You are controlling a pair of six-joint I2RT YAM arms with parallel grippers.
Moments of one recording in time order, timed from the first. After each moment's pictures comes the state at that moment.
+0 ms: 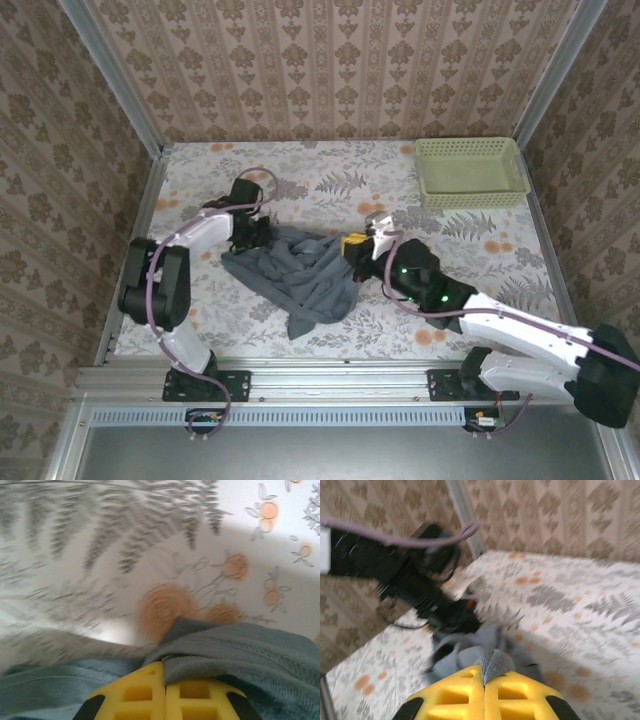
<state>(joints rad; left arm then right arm) -0.30 1.68 1.08 -0.57 0.08 -0.48 0.82 1.01 0.62 0.25 0.13 0.31</state>
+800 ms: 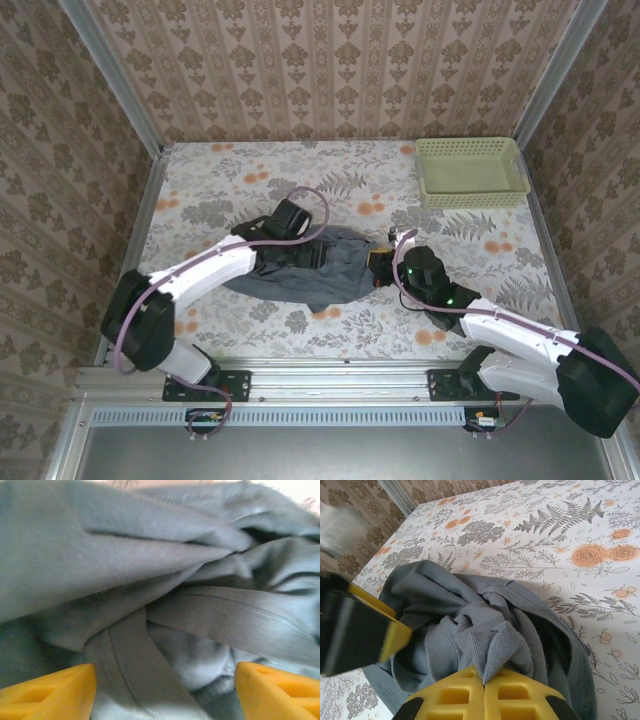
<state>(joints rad) -0.73 1.53 1.05 -0.58 0.02 -0.45 0.67 1.05 0.43 0.23 0.10 0.47</state>
